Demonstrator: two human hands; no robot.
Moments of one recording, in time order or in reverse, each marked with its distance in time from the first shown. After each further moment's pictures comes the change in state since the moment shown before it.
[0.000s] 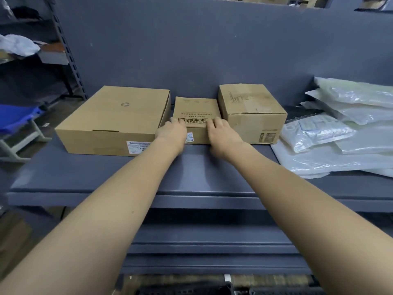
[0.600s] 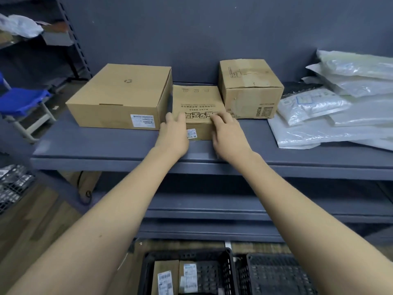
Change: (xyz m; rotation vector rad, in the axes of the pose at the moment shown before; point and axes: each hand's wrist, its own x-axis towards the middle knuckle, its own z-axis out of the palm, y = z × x) left_hand -0.091 0.023 0.016 -0.409 0.146 -0.064; right_hand -0.079 -0.011 0.017 0.391 0.194 0.071
